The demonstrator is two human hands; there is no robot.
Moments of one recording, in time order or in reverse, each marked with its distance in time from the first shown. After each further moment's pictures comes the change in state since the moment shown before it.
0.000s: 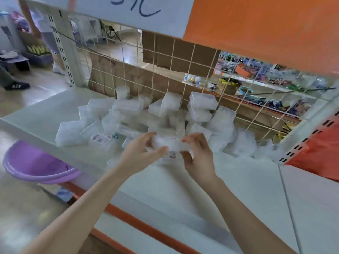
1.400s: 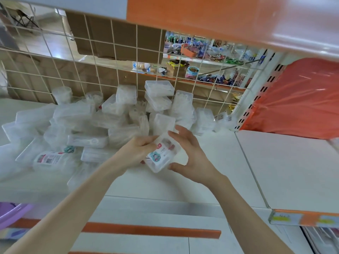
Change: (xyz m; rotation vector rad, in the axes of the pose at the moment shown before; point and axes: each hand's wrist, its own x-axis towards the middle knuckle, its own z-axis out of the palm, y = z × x) left_hand 0.030 0.023 0.038 -0.257 -0.590 -0.018; right_hand -0.038 0.003 -0.052 0.106 -0.260 0.315
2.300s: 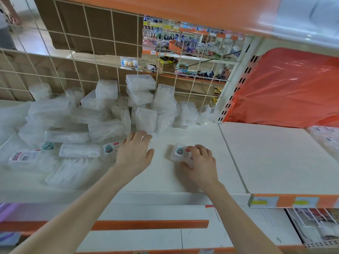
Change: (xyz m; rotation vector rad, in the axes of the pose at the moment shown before) left_hand 0.018 -0.025 0.054 1.047 0.354 0.232; right_hand -0.056 0.056 -0.003 -0.544 0.075 0.554
